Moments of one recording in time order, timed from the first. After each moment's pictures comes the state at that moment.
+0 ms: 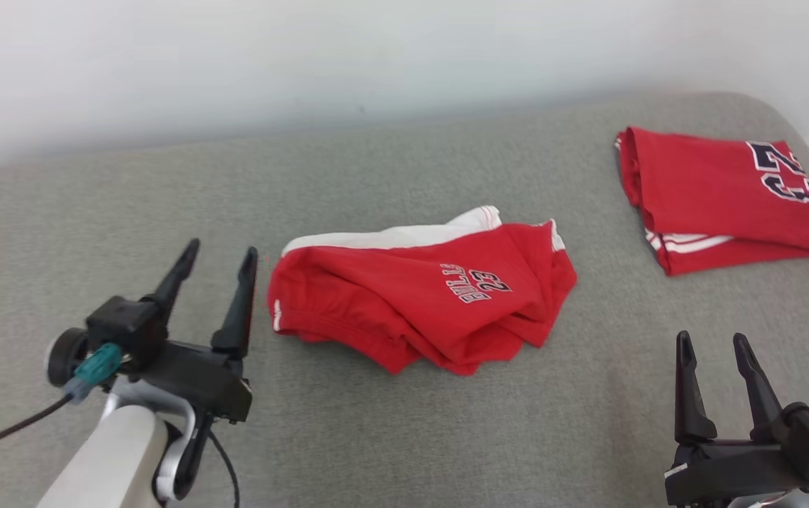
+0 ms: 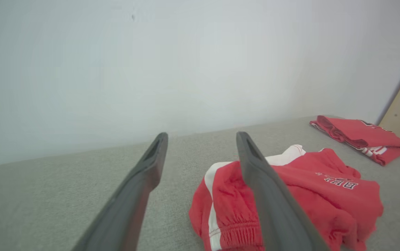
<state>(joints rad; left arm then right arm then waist) -0.53 0.36 -0.51 0.42 -0.60 -0.01 -0.26 -0.05 -0.05 -0.09 0.13 0.18 0.13 -0.22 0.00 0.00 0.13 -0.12</state>
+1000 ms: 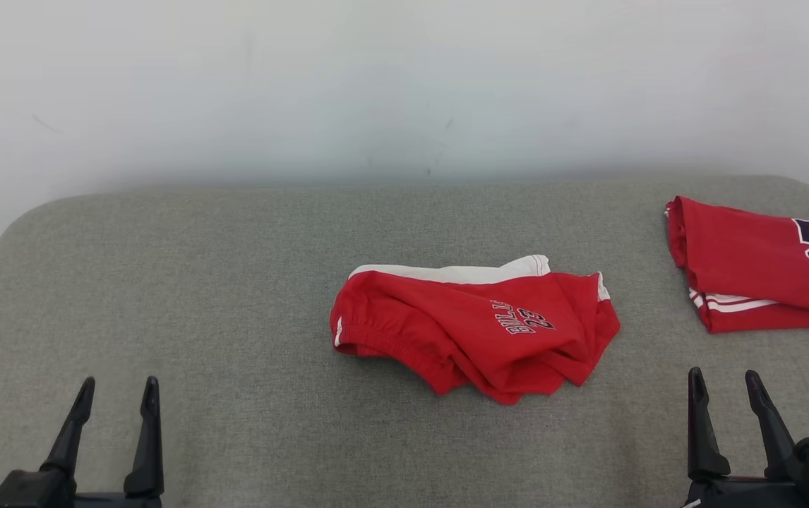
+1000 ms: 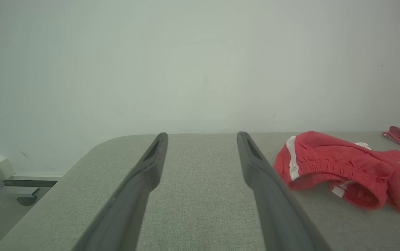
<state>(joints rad) -0.01 0.32 -0.09 0.09 -0.36 -0.03 -0.26 0.06 -0.05 -0.11 0.06 0.18 0.13 -0.18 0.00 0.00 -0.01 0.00</state>
